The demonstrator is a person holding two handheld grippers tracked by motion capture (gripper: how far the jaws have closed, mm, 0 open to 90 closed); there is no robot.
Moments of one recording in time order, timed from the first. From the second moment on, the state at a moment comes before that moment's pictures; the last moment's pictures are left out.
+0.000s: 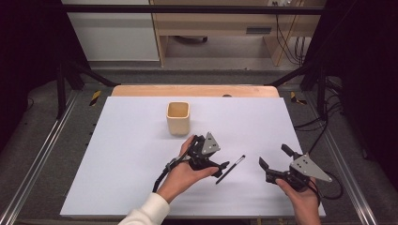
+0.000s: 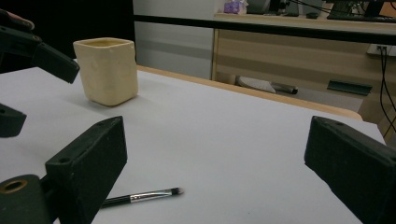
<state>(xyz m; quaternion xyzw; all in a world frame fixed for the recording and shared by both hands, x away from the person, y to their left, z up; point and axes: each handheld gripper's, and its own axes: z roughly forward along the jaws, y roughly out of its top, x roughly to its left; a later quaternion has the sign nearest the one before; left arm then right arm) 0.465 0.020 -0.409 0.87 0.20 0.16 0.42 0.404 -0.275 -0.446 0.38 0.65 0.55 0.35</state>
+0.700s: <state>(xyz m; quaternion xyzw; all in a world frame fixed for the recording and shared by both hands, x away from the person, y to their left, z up) 0.462 -0.008 -0.419 0.90 0.18 0.13 0.36 0.404 -0.277 -0.446 0.39 0.65 0.55 0.35</state>
